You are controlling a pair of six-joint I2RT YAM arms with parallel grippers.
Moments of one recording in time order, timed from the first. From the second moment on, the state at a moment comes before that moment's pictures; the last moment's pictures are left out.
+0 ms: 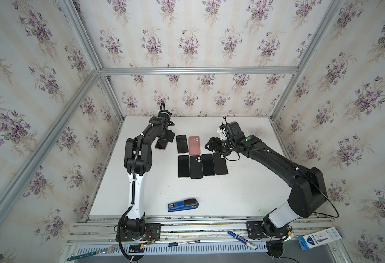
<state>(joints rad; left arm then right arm) -0.17 2.34 2.01 -0.91 -0.21 0.08 0.51 1.59 1.30 -0.57 -0.30 0.70</state>
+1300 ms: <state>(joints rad) -0.12 2.58 2.37 -1.17 -0.12 -0.01 0.51 1.60 1.35 -0.57 -0.31 0.72</state>
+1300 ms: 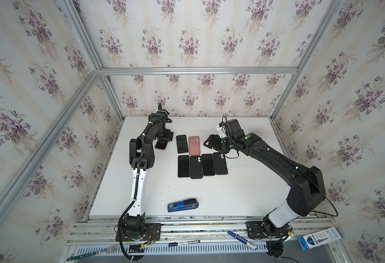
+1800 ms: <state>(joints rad) -0.11 2.59 2.39 -1.17 -0.06 0.00 0.50 1.61 1.35 -0.55 -0.34 0.75</state>
